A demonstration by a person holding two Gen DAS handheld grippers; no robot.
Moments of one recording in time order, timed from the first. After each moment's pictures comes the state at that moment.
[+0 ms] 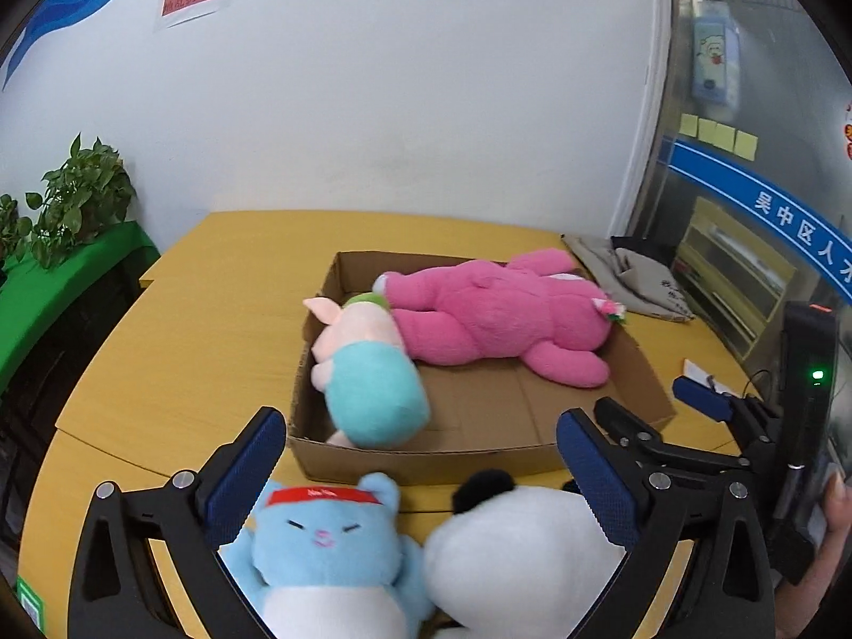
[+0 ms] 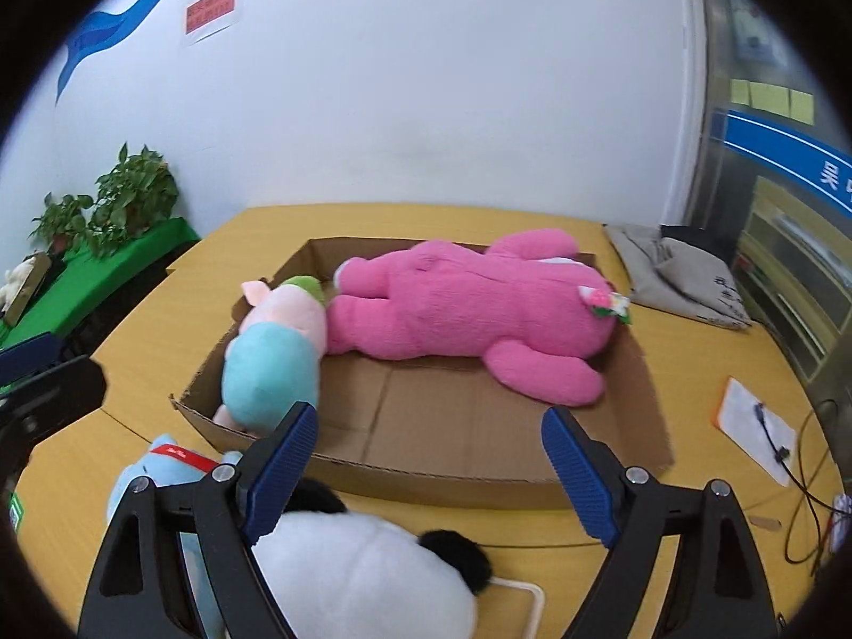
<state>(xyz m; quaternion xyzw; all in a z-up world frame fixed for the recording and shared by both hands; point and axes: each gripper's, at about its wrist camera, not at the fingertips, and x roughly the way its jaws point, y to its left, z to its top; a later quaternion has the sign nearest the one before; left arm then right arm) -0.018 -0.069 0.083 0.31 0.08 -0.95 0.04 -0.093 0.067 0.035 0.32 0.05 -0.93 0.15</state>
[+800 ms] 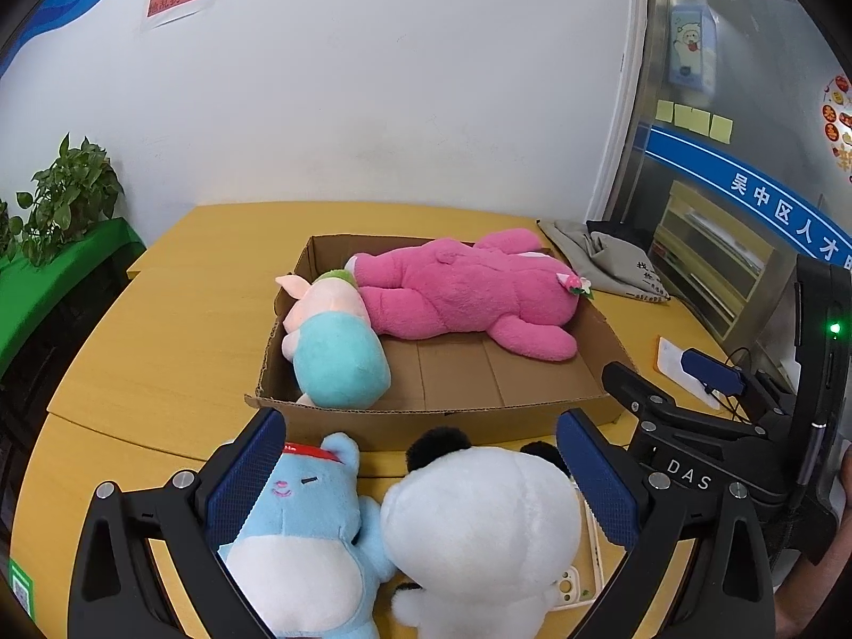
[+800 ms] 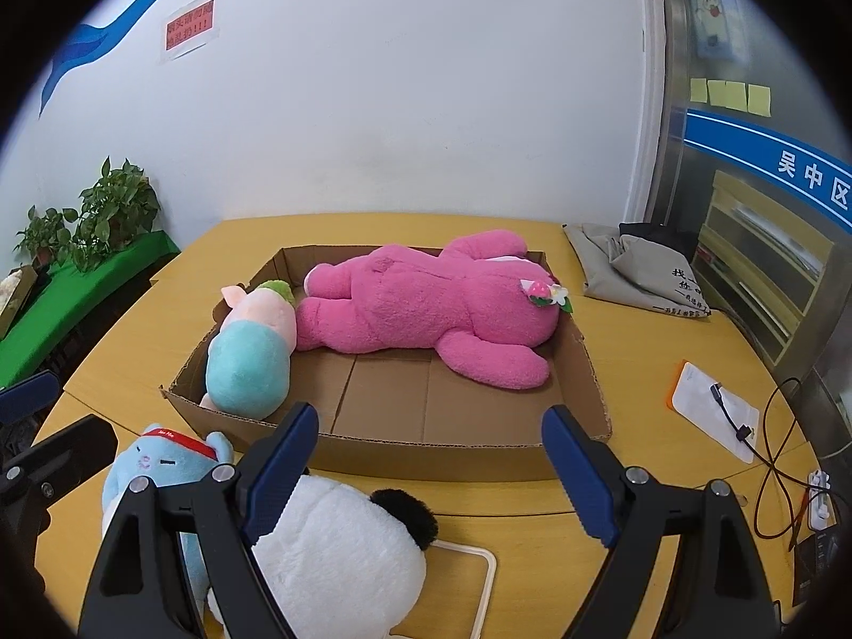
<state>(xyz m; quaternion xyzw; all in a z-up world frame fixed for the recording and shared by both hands) 0.007 -0.039 0.076 0.32 0.08 -0.94 0.03 -0.067 0.101 0.047 0.31 0.05 -0.94 0.12</state>
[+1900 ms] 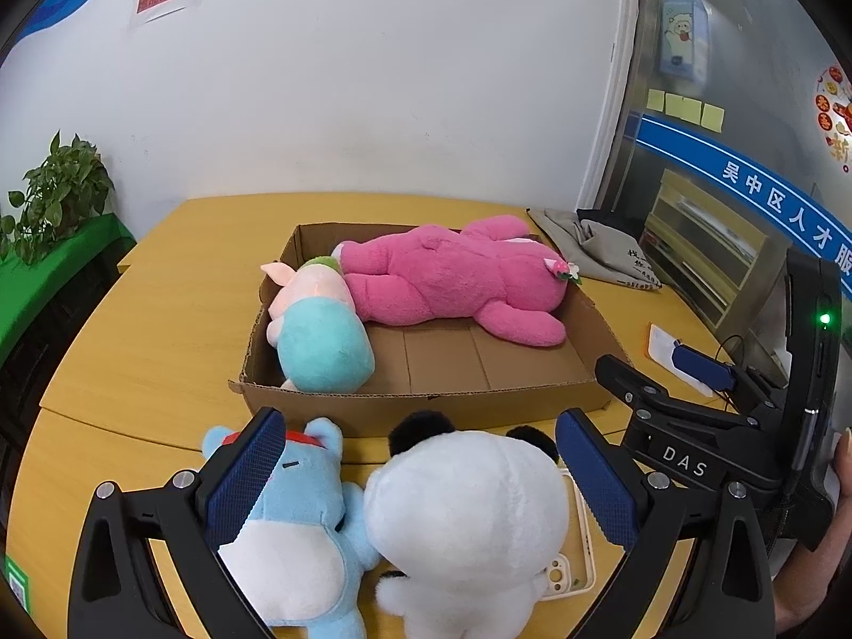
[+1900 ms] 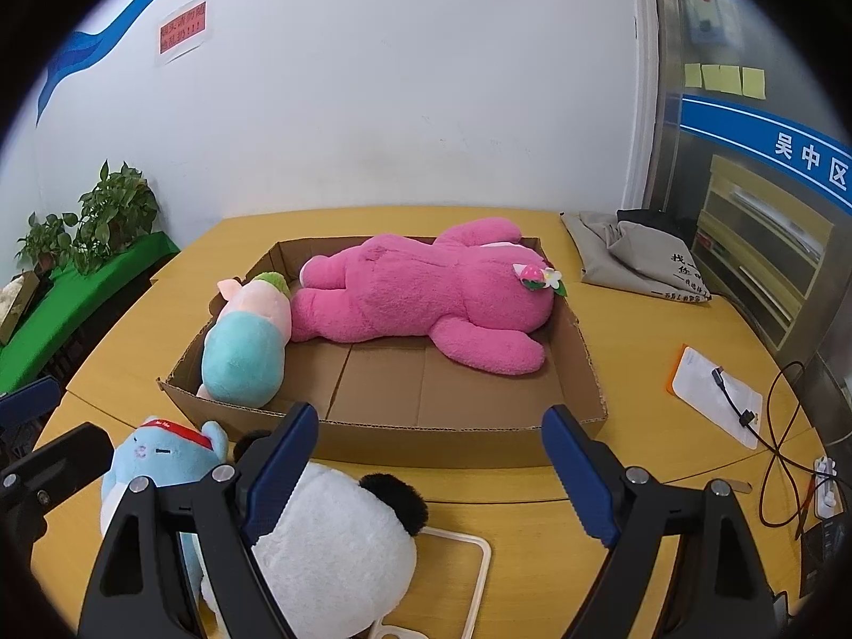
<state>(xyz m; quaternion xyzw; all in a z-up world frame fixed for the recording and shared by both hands) 0.006 -0.027 0.069 0.33 0.07 -0.94 0.01 -0.068 0.116 0.038 0.32 0.03 -0.94 0.13</state>
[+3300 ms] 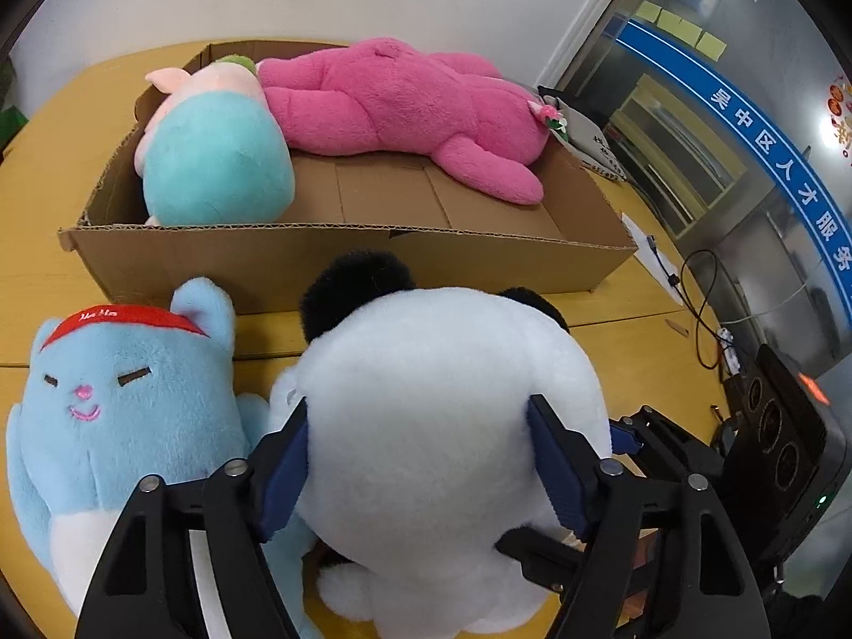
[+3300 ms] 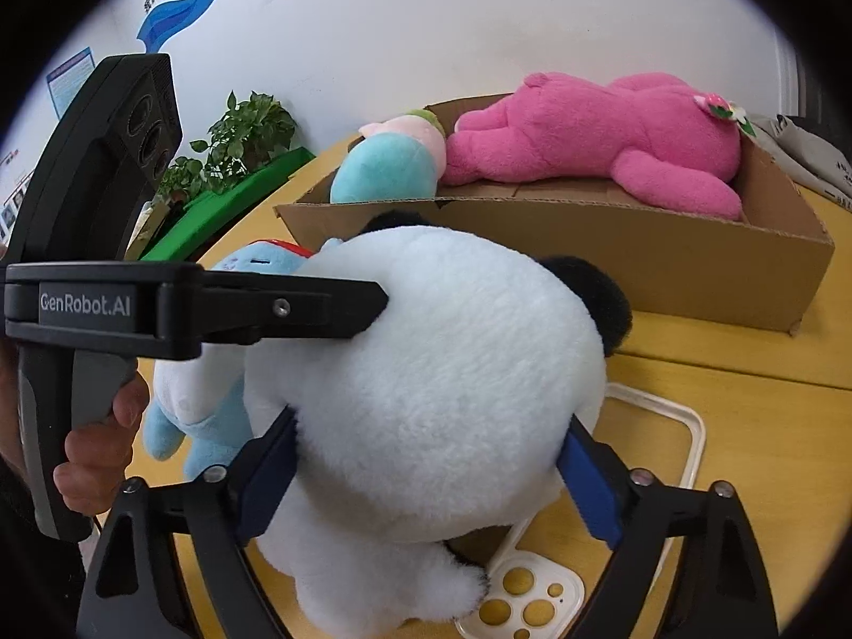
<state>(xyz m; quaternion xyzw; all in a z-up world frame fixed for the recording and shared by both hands) -0.052 -0.034 -0.052 0.48 0.13 -0.86 -0.11 -0.039 0.094 -0.092 0.40 0.00 -0.85 0.35</state>
